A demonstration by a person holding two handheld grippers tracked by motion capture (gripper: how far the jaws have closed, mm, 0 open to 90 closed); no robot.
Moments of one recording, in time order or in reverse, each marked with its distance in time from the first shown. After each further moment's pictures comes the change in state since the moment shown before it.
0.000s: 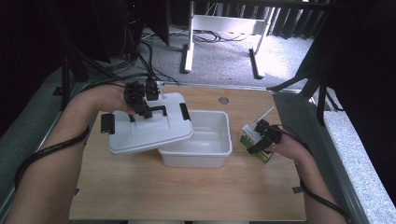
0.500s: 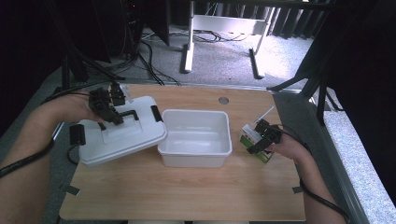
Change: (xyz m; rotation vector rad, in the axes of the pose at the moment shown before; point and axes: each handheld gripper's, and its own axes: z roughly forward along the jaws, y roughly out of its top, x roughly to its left) left arm -0.001 -0.086 0.000 0.001 0.000 -0.158; right arm -0.001 0.000 0.000 0.000 0.004 0.007
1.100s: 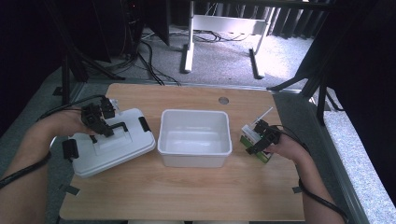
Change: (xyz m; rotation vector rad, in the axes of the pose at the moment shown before) left arm 0.011 -0.038 0.060 0.041 -0.056 -0.076; right arm 0.000 0.000 0.004 0.004 0.006 0.001
